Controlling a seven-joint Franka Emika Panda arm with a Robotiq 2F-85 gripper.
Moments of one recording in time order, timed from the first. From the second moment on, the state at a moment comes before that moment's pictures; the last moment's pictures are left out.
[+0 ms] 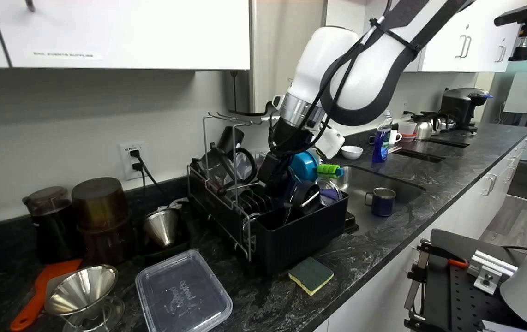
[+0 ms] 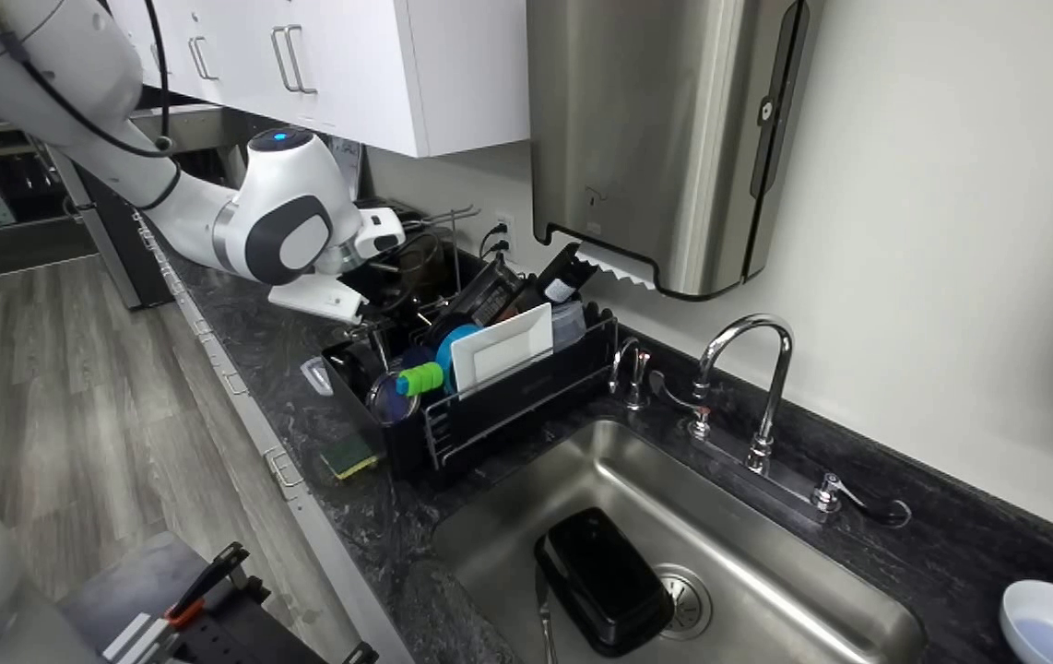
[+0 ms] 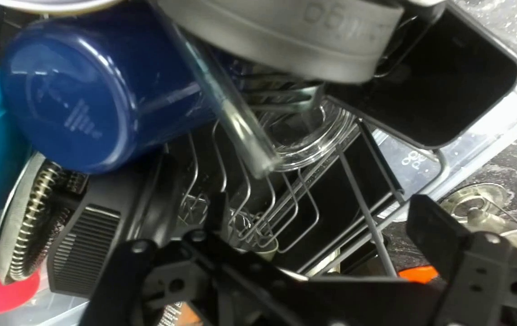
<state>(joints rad) 0.16 0.01 0.10 -2.52 0.15 2.92 -0.09</state>
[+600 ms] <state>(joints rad) 0.16 0.08 0.10 -2.50 0.15 3.00 -0.09</state>
